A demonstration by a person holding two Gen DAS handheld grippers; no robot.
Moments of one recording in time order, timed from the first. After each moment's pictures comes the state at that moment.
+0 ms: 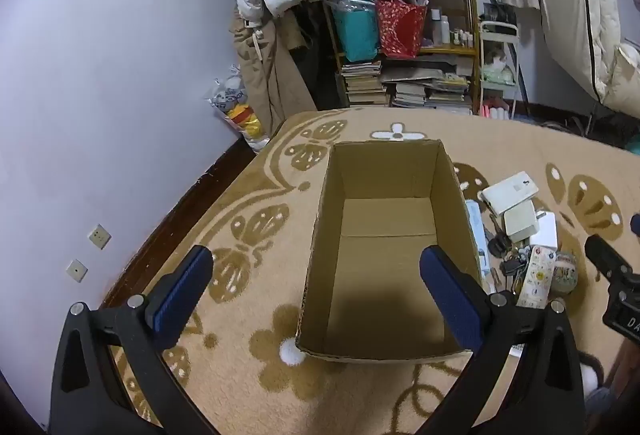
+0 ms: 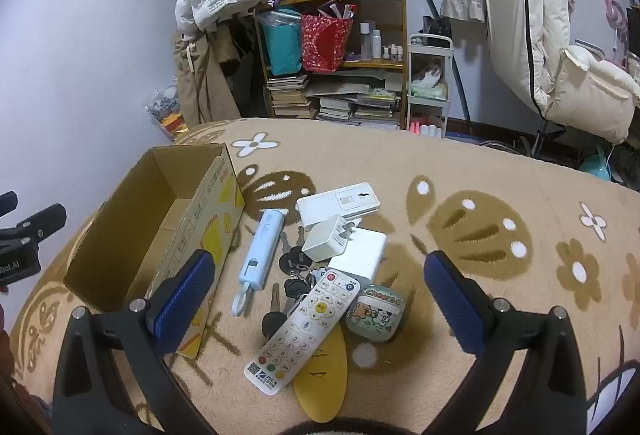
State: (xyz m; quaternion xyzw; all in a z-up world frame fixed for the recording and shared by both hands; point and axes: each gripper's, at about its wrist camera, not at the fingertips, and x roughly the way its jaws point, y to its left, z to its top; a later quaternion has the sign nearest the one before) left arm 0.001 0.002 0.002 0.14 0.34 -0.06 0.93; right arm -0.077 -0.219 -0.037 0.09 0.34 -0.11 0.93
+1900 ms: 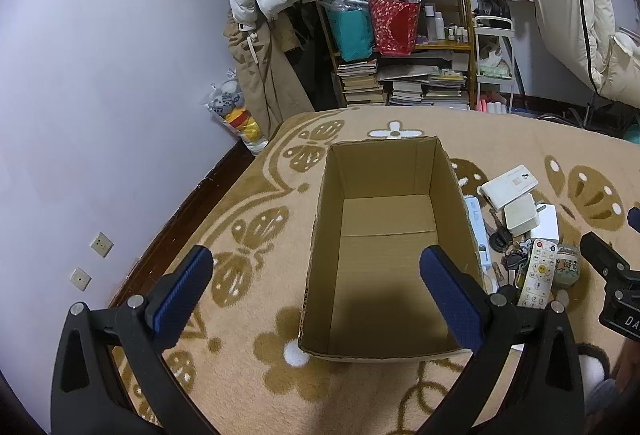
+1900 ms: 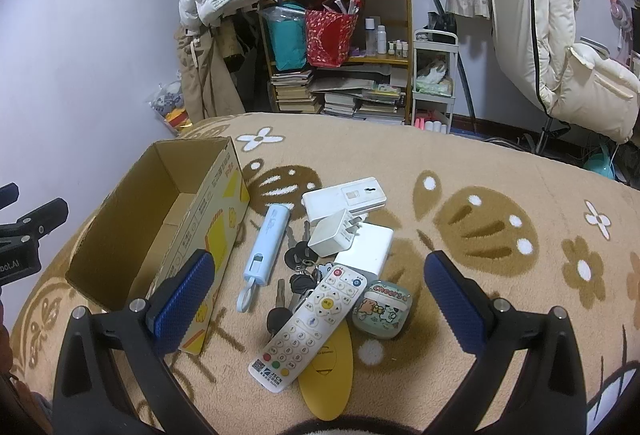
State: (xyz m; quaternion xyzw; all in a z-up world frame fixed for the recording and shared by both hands) left arm -0.003 0.000 0.001 0.16 0.33 -0.06 0.93; right arm -0.076 -0.216 -0.041 0.09 0.34 -0.11 0.93
